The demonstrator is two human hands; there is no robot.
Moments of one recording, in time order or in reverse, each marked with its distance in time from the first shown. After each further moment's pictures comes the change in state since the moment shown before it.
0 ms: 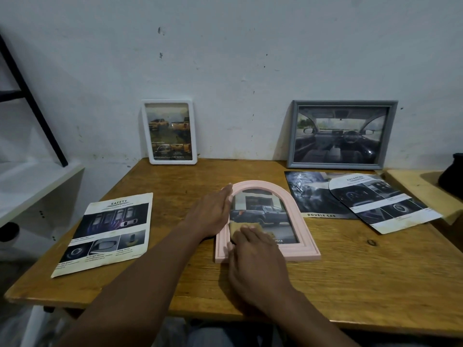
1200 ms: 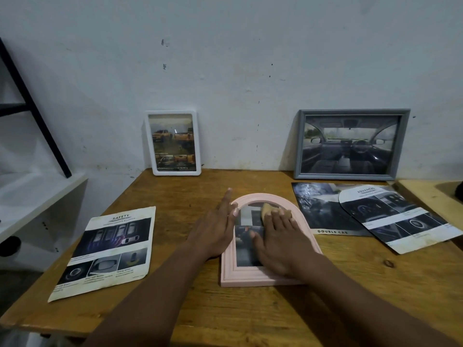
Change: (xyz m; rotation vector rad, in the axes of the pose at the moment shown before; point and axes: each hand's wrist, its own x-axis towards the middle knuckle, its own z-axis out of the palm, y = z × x) left_hand -0.001 -0.002 0.001 -0.118 0.023 -0.008; right_hand 0.076 0.069 -0.005 -0.077 -0.256 0.146
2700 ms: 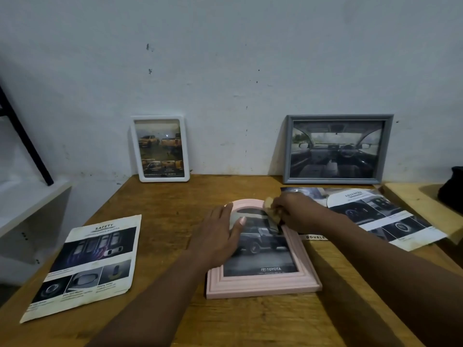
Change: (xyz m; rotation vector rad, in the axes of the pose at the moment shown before) left_hand 0.006 0.027 0.009 0.059 -0.032 -0.023; right_hand 0.053 0.077 -0.063 0.019 0.160 -0.156
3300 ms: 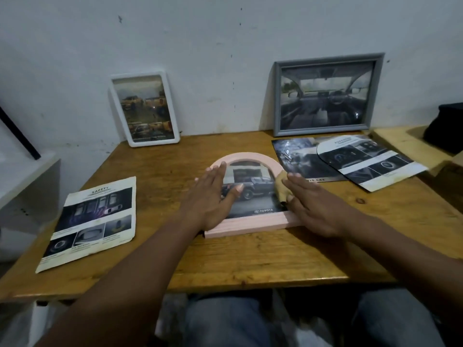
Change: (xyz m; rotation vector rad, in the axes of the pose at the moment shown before) left_hand -0.030 -0.007 0.000 0.064 -0.148 0.046; right_hand -0.125 -0.014 0.034 0.097 -0.105 0.085
